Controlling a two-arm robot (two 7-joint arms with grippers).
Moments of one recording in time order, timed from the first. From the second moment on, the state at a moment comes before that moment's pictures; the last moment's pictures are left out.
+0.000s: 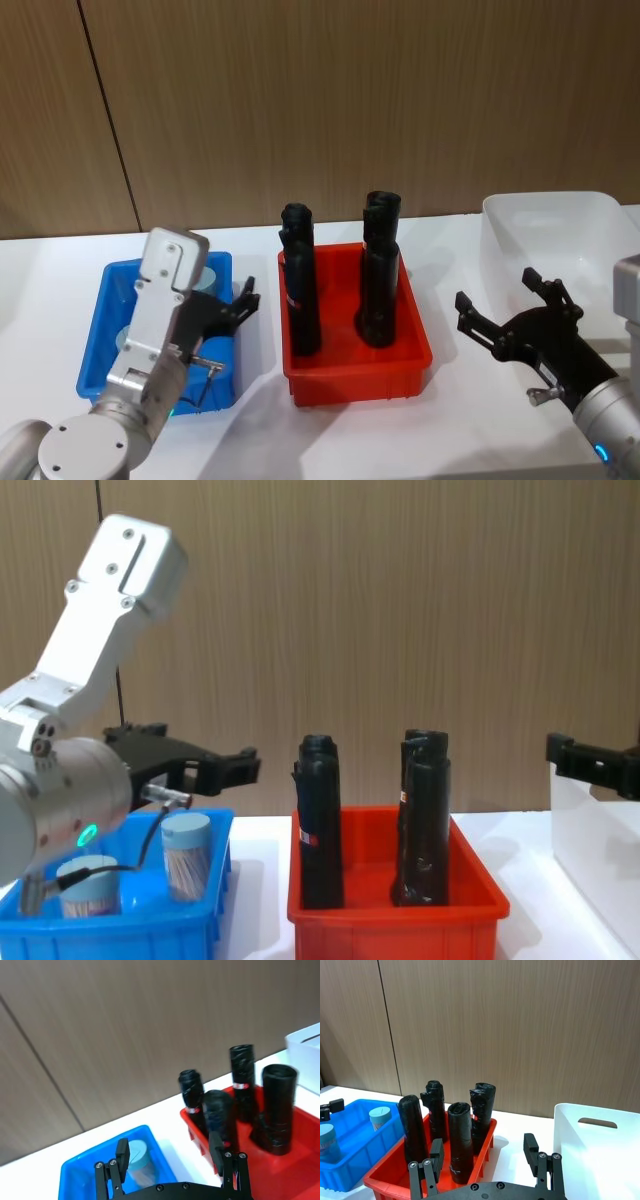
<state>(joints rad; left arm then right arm) -0.27 0.35 0.42 -1.58 -0.21 0.20 0.13 -0.01 0.34 -0.23 -1.77 0.29 0.03 0.07</state>
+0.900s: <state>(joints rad) -0.26 0.37 0.32 -1.52 -0.44 0.27 0.22 -0.01 0.34 -0.23 -1.77 0.29 0.03 0.07</state>
